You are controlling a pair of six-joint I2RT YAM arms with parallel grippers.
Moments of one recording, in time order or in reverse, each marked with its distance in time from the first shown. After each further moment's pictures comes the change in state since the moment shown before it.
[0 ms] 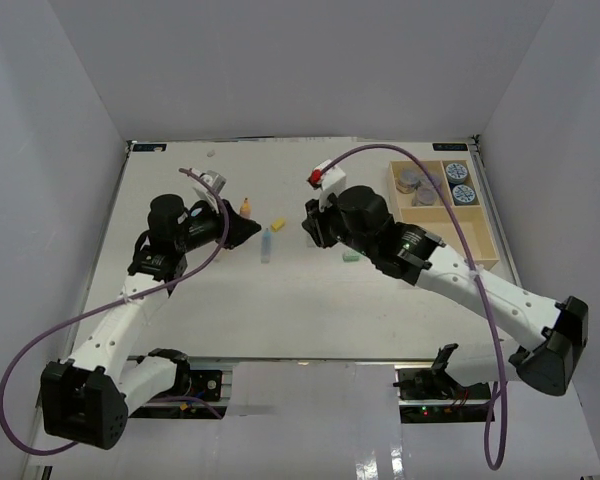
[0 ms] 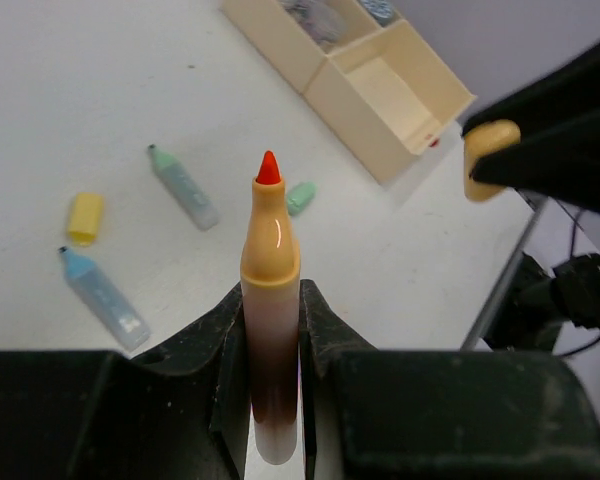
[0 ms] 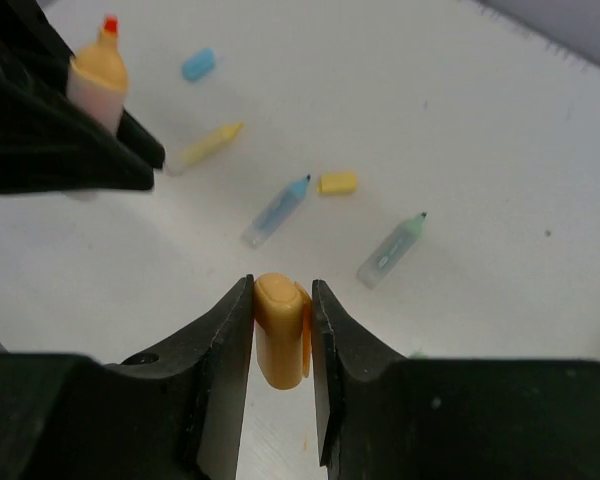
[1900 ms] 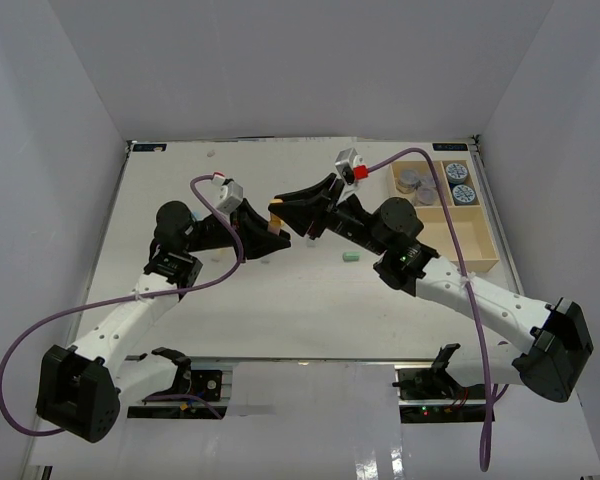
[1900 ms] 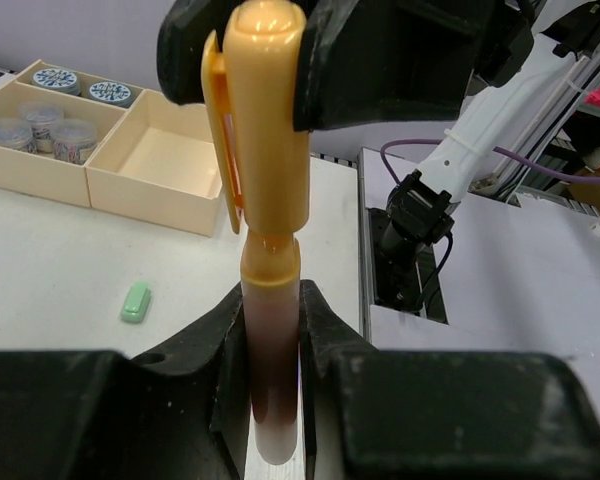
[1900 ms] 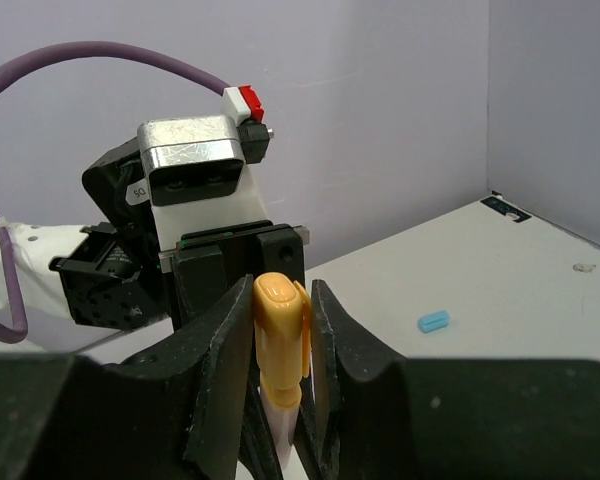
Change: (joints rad) left arm -0.163 0.054 -0.022 0.522 0.423 -0.113; right arm -0.050 -0.058 -0.231 0.938 -0.464 0.233
